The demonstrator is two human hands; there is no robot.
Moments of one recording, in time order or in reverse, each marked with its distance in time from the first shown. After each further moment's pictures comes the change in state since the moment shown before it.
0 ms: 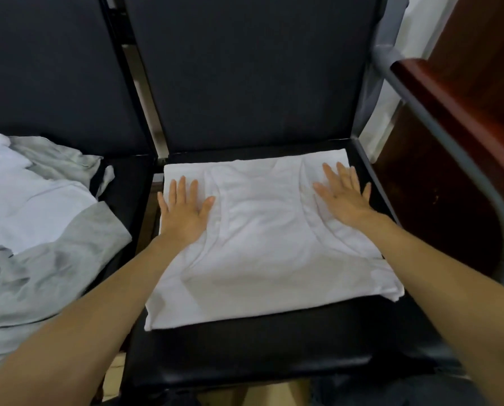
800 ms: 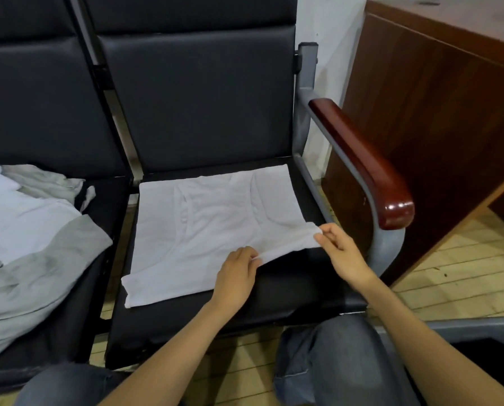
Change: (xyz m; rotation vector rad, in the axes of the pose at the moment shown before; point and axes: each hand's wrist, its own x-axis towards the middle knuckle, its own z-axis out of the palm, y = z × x) left_hand -0.181 0.141 0.021 -0.487 0.032 0.364; right_hand -0.193 0.067 -0.028 0.895 0.140 -0.128
